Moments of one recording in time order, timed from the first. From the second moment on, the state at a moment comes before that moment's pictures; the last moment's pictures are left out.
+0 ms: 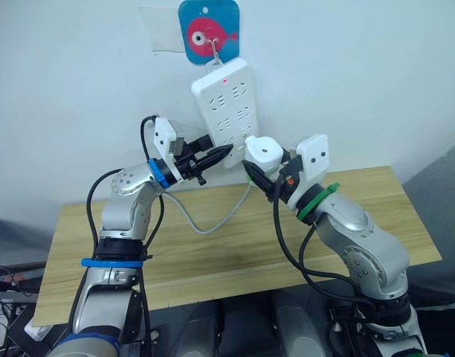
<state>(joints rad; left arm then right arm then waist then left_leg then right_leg) -0.64 0.39 0.08 0.20 -0.43 0.15 -0.97 -0.43 -0.20 0.15 -0.60 0.40 0.79 0.15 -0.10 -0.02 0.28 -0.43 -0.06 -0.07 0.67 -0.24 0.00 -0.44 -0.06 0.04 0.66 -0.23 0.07</state>
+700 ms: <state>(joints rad) -0.64 0.39 0.08 0.21 -0.43 0.15 -0.97 -0.43 -0.14 0.14 -0.61 0.40 0.80 0.14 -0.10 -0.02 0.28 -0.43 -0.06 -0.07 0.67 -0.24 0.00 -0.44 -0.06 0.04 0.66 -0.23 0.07</state>
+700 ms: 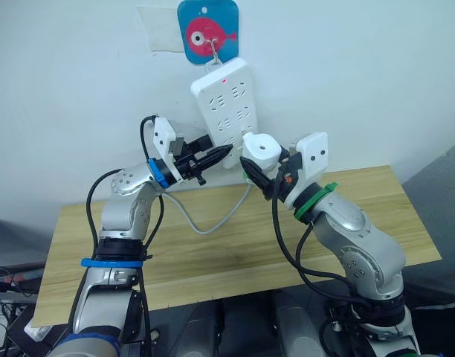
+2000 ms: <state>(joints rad) -0.62 0.41 0.11 0.19 -0.43 0.19 -0.98 -0.55 -0.14 0.13 -0.38 0.37 0.70 0.31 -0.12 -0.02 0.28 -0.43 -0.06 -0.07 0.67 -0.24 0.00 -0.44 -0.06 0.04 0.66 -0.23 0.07</state>
